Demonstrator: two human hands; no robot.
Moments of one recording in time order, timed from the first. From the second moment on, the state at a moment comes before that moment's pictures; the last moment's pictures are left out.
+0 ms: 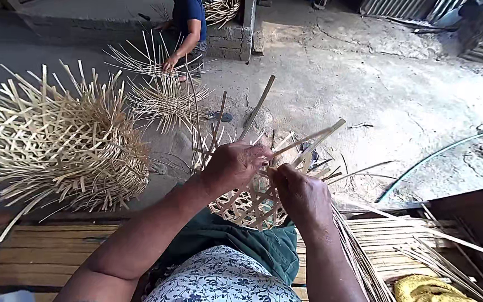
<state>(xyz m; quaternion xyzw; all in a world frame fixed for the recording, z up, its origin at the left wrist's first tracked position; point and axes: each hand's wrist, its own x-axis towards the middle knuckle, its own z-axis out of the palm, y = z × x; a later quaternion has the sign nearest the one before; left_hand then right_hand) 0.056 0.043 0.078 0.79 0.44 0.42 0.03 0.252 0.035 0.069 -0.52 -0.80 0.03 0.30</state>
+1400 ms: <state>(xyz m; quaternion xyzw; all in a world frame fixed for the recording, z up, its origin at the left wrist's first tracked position) 0.060 0.070 0.061 0.78 0.42 0.46 -0.03 0.287 0.074 0.040 -0.26 -0.74 0.37 0.50</state>
